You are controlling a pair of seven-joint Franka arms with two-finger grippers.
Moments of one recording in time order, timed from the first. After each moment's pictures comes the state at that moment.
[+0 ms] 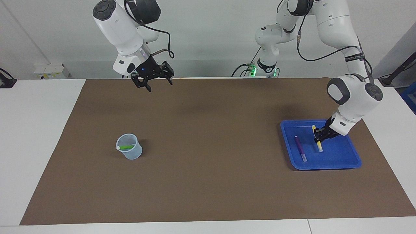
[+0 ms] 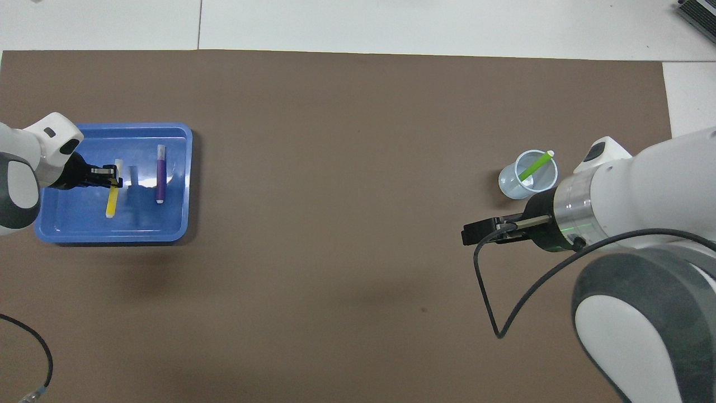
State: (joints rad) left arm 0.17 0.33 -0.03 -1.88 -0.14 2.19 0.21; right arm 0.15 -0.13 0.10 -1.88 0.33 1.74 0.12
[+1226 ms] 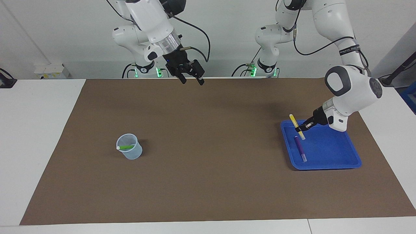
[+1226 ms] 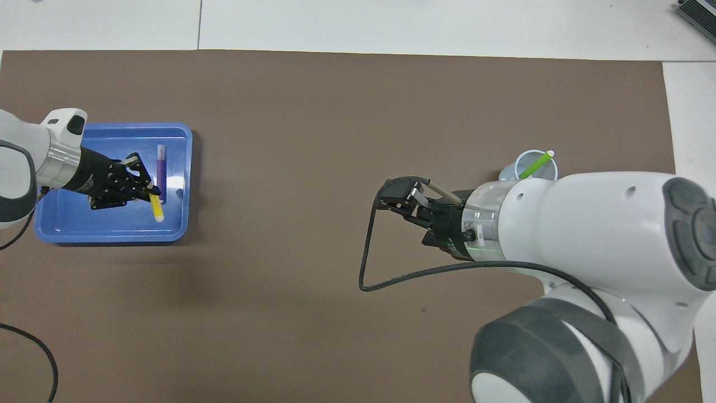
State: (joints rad) left arm 0.12 0.24 -0.05 -1.85 -0.39 1.90 -0.39; right arm 0.37 -0.10 0.10 -1.89 0.39 2.09 0.91
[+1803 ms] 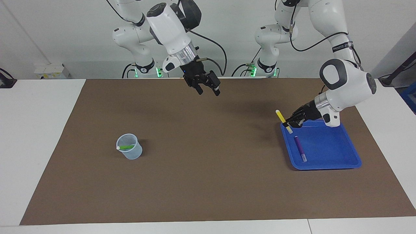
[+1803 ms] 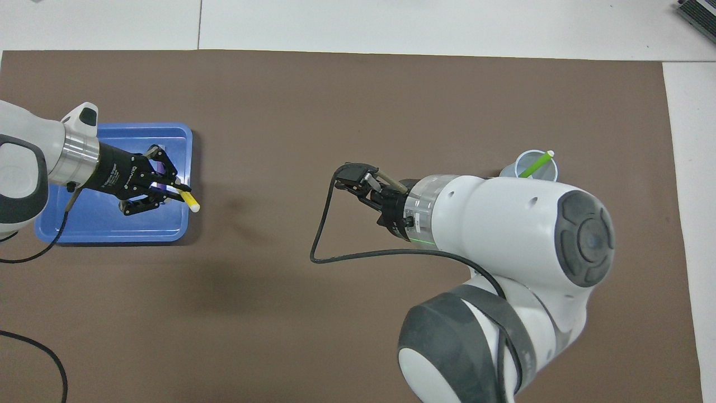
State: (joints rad) left arm 0.07 0.20 -0.08 -1.85 -0.55 1.85 -0.75; right arm 0.46 0.01 0.10 -1.89 0.39 2.35 0.98
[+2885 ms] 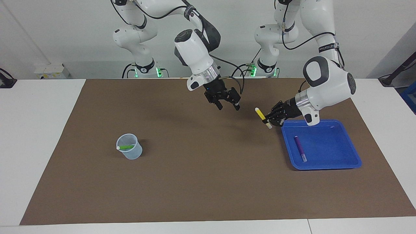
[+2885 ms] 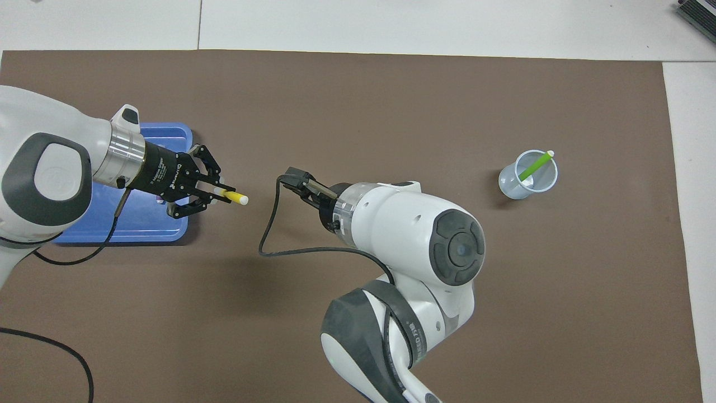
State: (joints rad) left arm -0.02 0.19 -0.10 -1.85 -0.65 1.85 -1.02; right arm 0.58 0.21 0.10 -1.86 0.39 2.62 0.97
